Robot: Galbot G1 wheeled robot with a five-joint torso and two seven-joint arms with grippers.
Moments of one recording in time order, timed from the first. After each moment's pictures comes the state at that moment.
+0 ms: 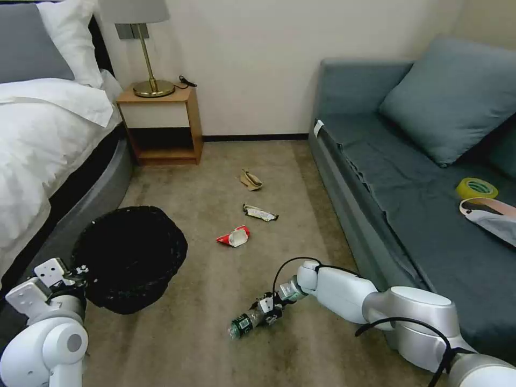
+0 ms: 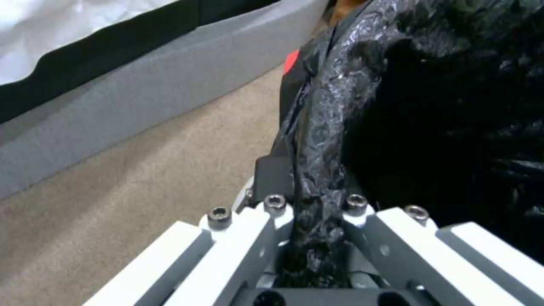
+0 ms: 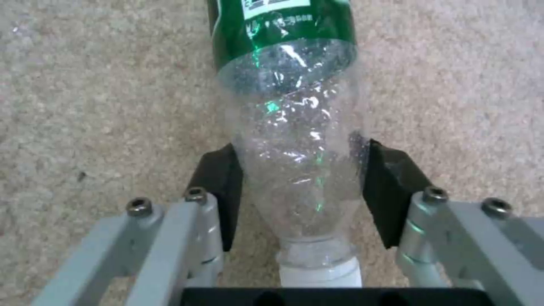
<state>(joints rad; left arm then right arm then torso) 1.41 -1.49 -0.96 -2.22 -0.59 0.70 -0.43 -0.28 1.37 -1.03 0.53 0.10 0.52 -0.76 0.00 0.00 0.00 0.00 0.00</state>
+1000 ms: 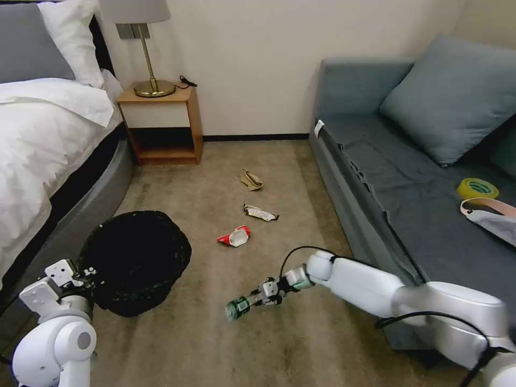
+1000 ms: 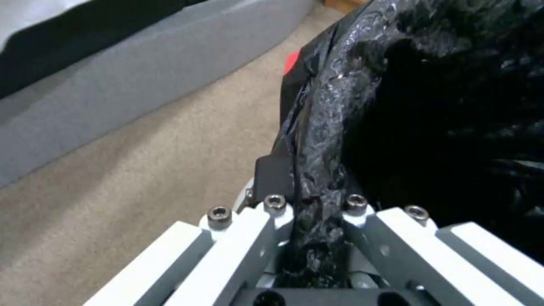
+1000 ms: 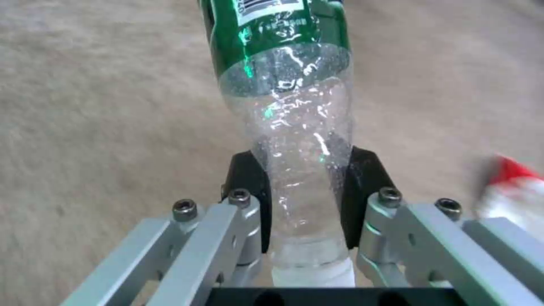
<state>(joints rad) 1.41 -1.48 -0.90 -2.19 -0.55 0.70 -0.43 -0.24 1.08 -0.91 0.91 0.28 0.49 -0.73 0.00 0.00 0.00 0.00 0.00</state>
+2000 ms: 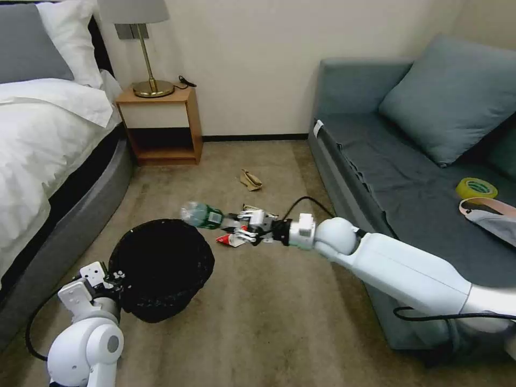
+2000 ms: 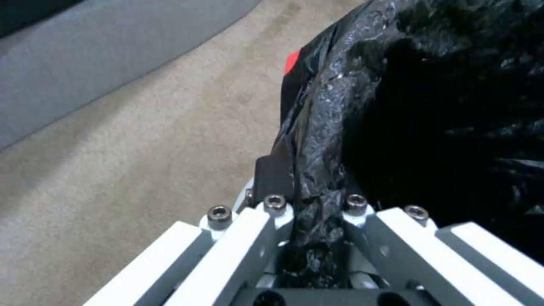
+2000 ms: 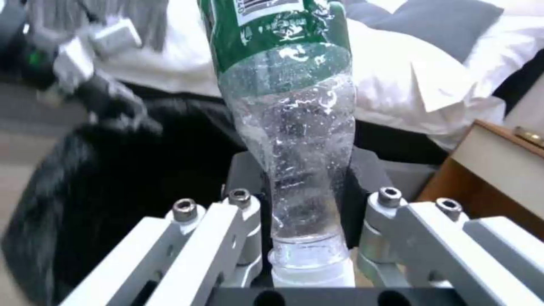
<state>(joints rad) 1.44 -1.51 -0.78 -2.19 -0.48 0.70 -0.43 -0.21 0.96 -0.78 1.60 0.69 0.23 -0.33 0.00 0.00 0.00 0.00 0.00</state>
